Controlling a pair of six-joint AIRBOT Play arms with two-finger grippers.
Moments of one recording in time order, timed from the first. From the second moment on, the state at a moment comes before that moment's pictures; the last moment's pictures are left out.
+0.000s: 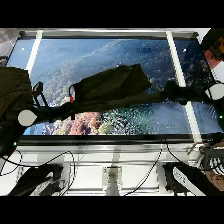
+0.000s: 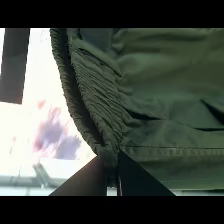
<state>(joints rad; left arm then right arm) -0.19 -0.77 0.69 1.26 -0.95 -1.99 -0.09 -0.98 0.95 -1.12 1.04 1.80</state>
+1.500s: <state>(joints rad) -0.24 -1.22 0.95 1.26 -0.30 -2.30 0.02 -1.71 1.92 -1.17 1.10 1.81</state>
